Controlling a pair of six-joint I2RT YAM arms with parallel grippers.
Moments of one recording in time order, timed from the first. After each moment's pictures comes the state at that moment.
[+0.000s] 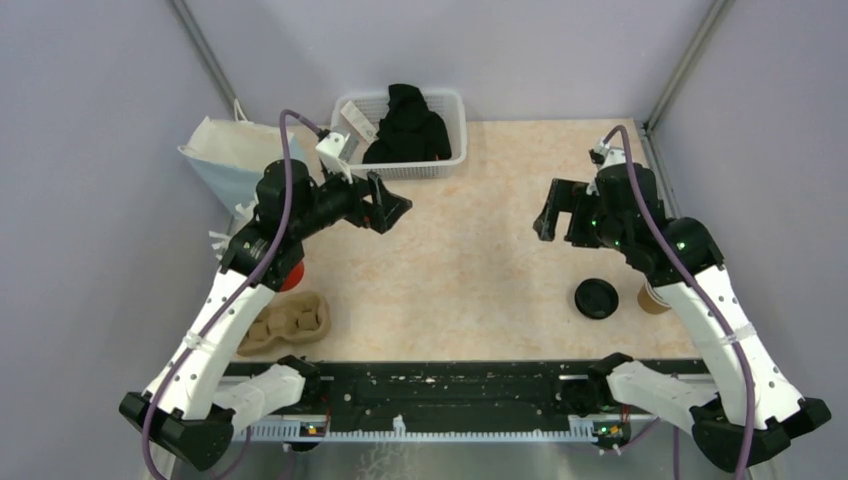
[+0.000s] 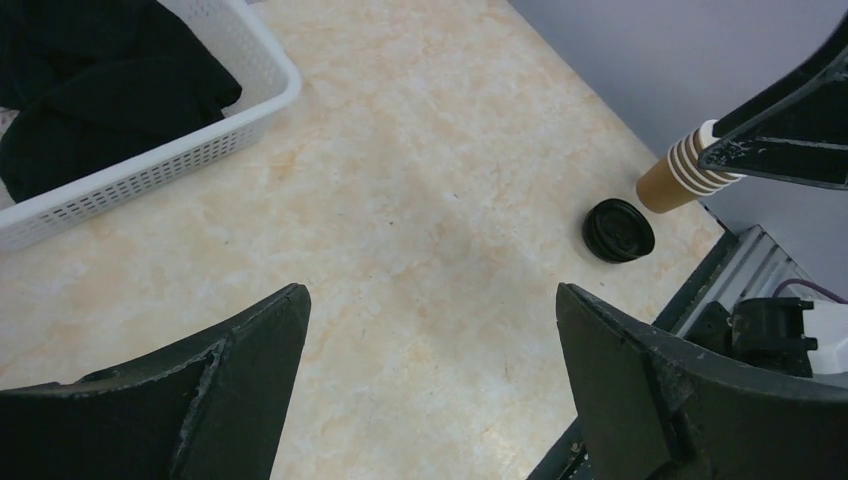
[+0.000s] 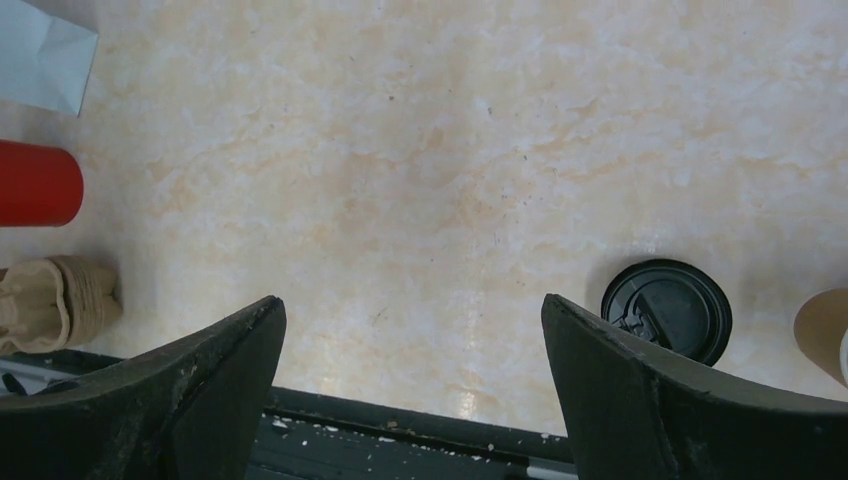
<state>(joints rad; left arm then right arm) -0.43 1.02 1.21 -0.41 0.35 -0.24 0.46 1.00 1.34 -1.02 0.13 0.47</state>
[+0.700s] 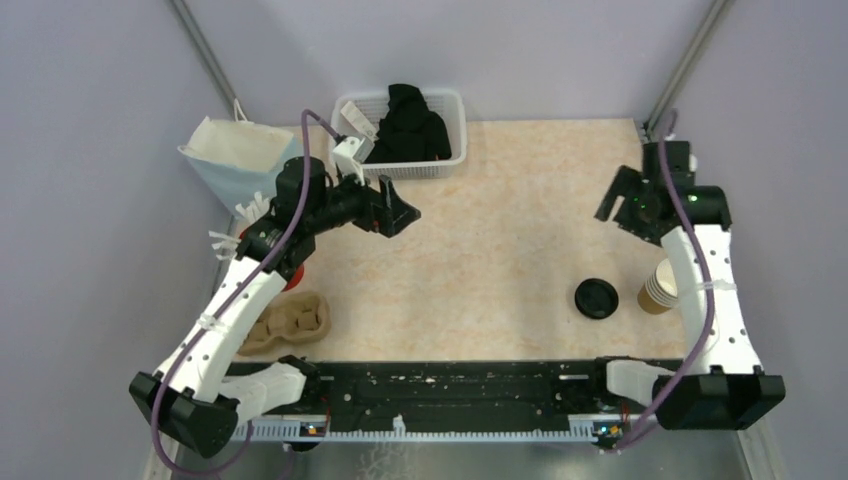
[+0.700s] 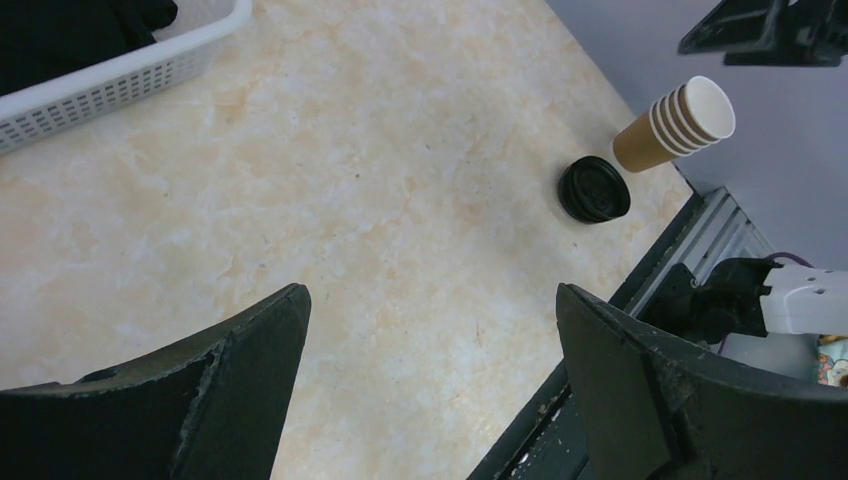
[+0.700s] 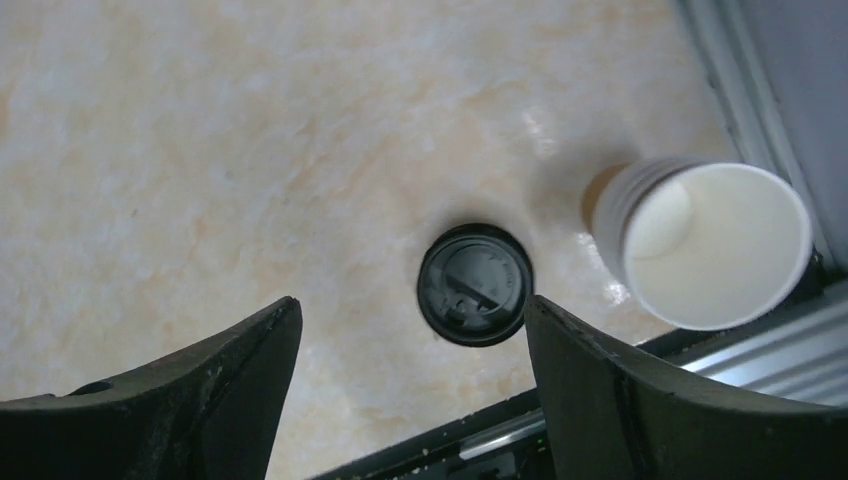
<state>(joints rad) -0.43 1.08 1.20 -0.43 0.43 -0.29 0.08 1.18 1.40 -1.15 0.21 0.43</state>
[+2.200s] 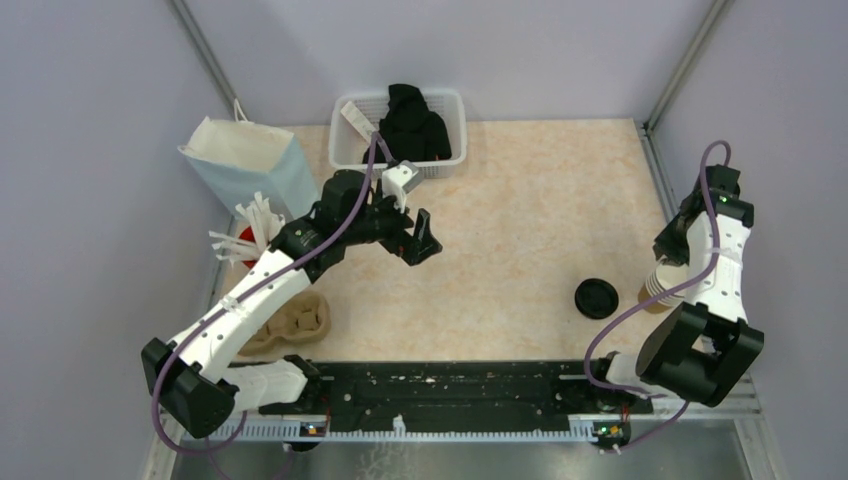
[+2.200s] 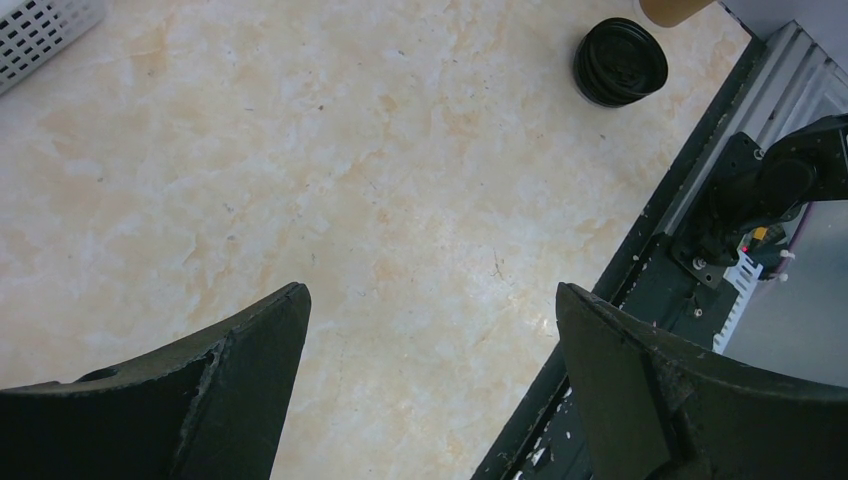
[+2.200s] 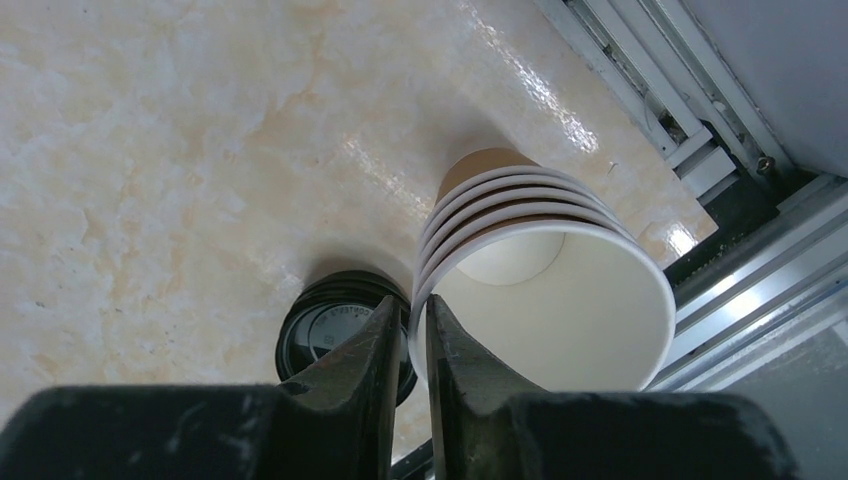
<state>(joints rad) -0.62 1.17 1.15 -0.47 0.38 -0.10 -0.45 1.33 1.20 -1.01 0.13 0.32</state>
